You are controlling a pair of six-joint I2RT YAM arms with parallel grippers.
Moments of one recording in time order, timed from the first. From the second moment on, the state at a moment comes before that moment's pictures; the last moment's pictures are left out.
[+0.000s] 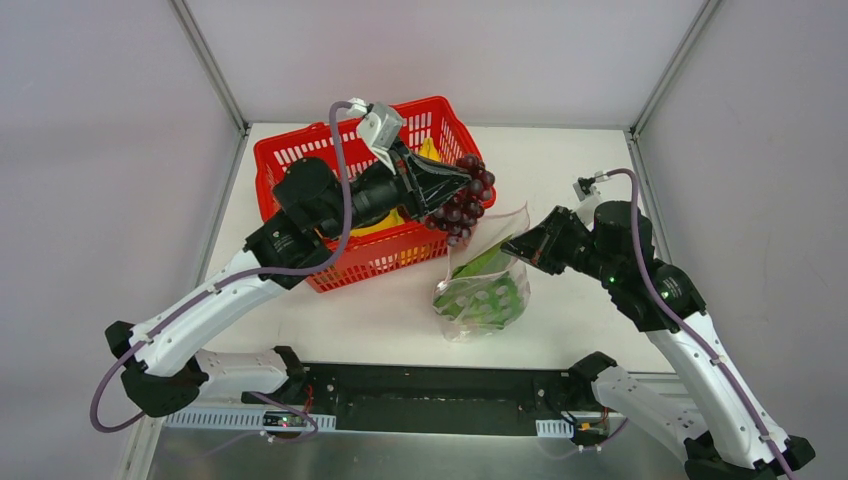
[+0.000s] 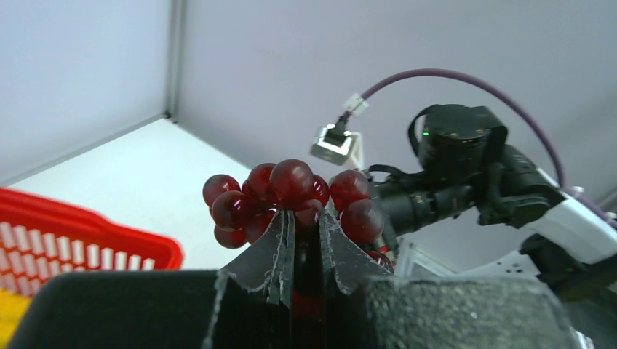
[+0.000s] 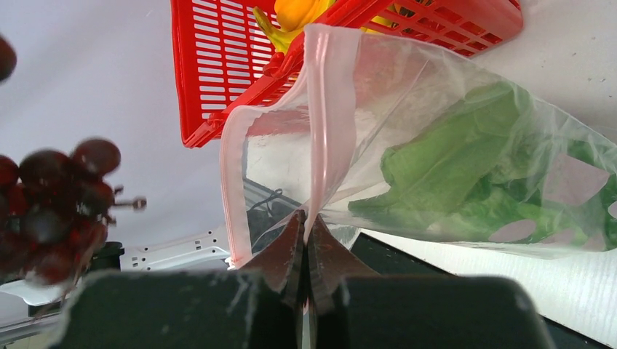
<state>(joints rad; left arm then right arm) -0.92 1.14 1.38 -0.04 0.12 -0.36 0.54 0.79 1.08 -0.74 -0.24 0.95</state>
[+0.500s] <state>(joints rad) -0.94 1.28 1.23 0.21 0.36 -0.45 0.54 0.79 1.08 -0.73 -0.24 0.95</state>
